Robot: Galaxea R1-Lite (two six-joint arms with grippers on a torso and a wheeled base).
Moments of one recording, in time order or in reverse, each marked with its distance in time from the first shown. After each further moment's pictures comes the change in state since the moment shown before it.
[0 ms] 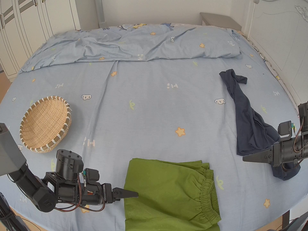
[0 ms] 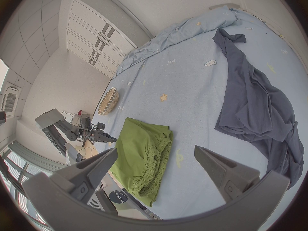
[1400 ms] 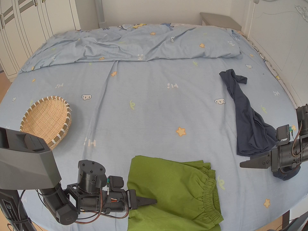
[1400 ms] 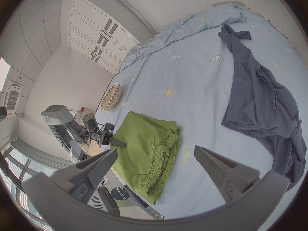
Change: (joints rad) left arm -0.193 0.211 0.014 -0.408 -0.007 -0.230; right arm 0.043 -0.004 0.022 -0.004 -0.002 0.001
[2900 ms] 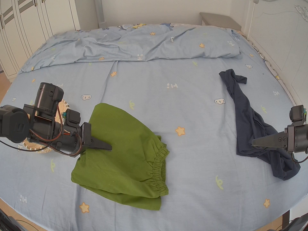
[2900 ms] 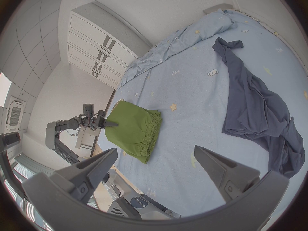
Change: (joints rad) left arm 0.369 -0.413 -0.712 1.362 -0.044 0.431; right arm 0.009 -0.112 -0.172 0.158 -0.007 0.176
